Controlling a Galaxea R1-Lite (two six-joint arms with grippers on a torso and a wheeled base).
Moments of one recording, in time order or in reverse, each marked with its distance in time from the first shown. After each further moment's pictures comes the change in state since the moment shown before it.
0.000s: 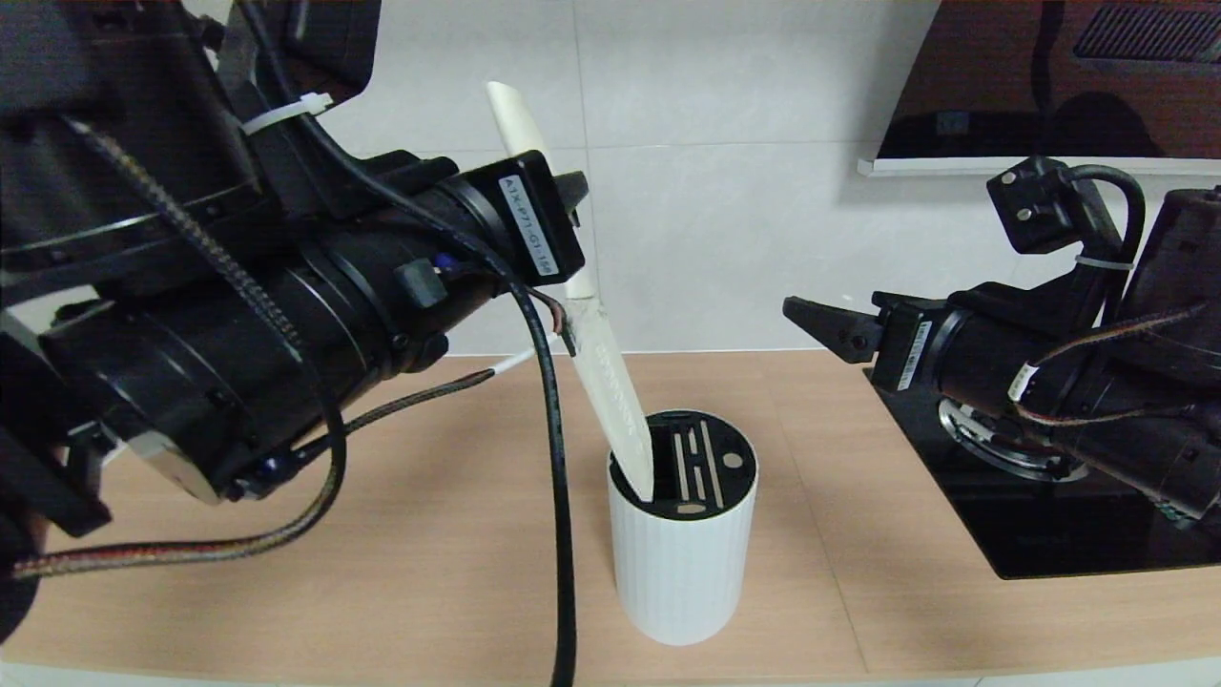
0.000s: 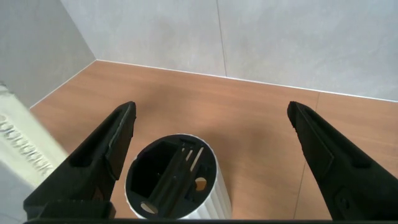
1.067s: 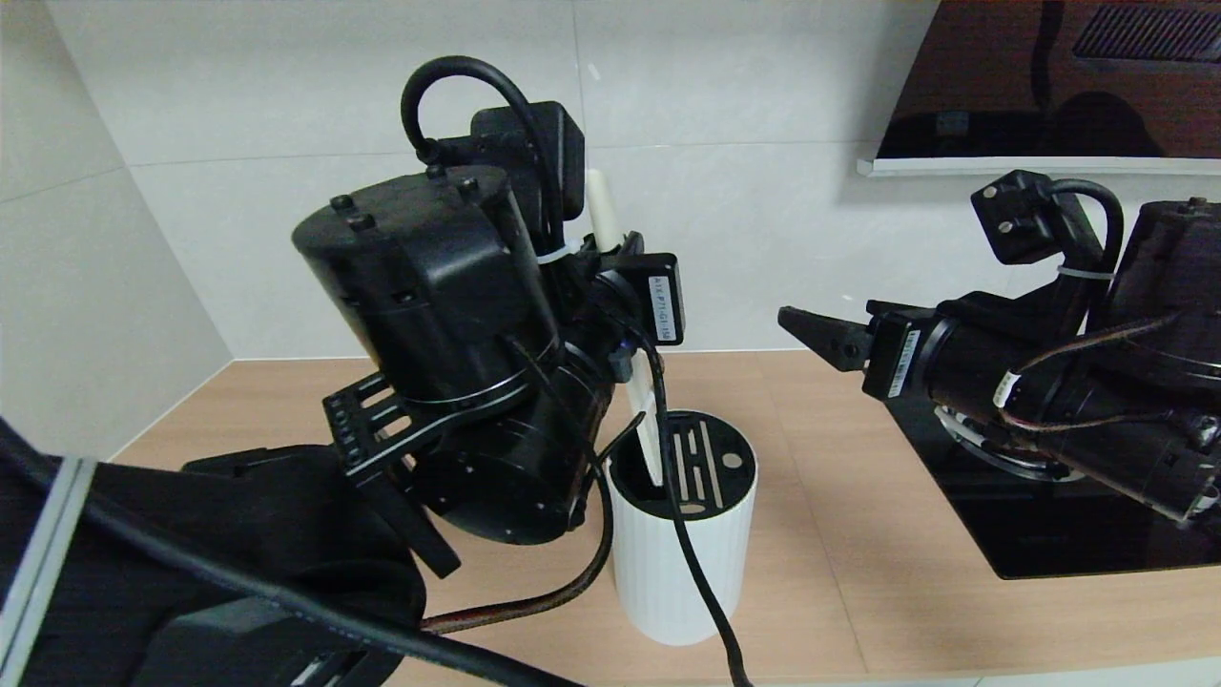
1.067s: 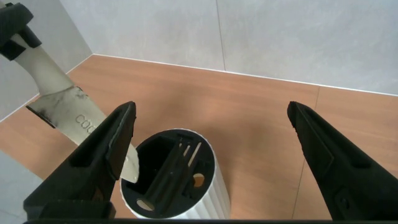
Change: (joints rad) left arm -0.078 0.260 0.024 -0.361 0.308 0.236; right arm 0.001 0.019 0.005 -0.005 -0.002 0.000
